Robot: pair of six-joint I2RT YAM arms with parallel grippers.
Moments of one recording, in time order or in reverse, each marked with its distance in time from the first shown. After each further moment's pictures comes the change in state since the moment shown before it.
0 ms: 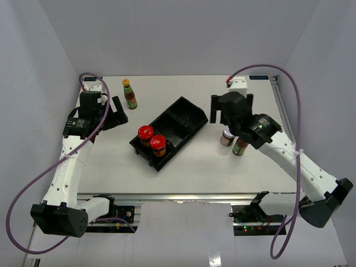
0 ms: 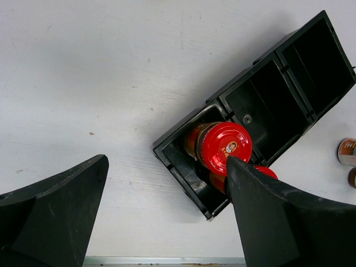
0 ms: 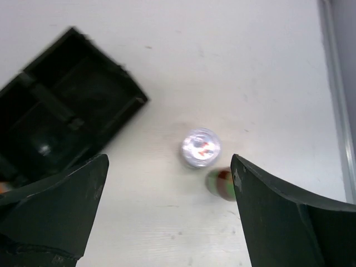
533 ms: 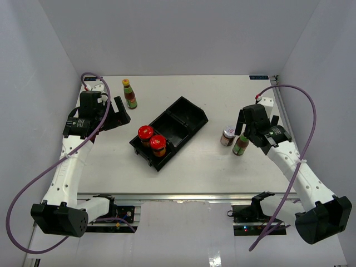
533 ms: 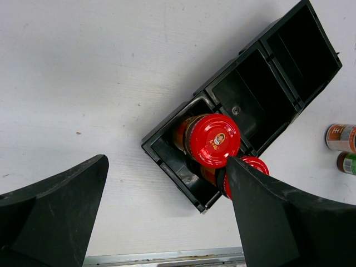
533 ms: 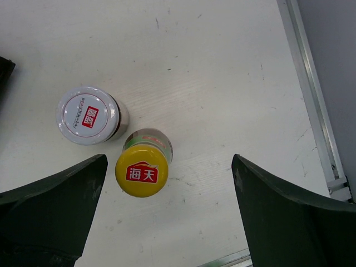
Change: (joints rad) left arm 0.000 0.002 -0.001 0.001 0.070 0.012; right arm -0.402 -0.152 -0.365 -0.008 -0.093 0.044
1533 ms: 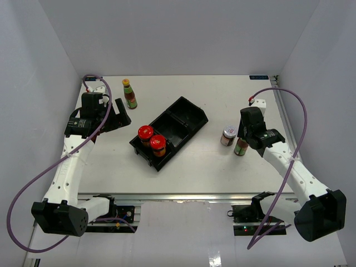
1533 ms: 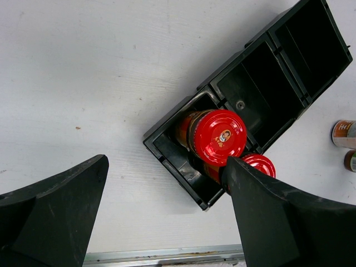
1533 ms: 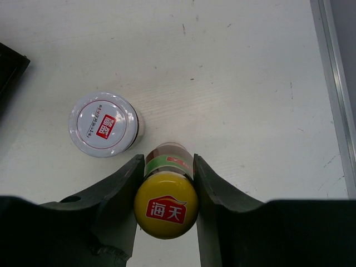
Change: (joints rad) left arm 0.000 0.005 -0.025 0.001 0.003 -0.002; right arm -0.014 0.022 -0.126 0.213 -0.076 -0.078
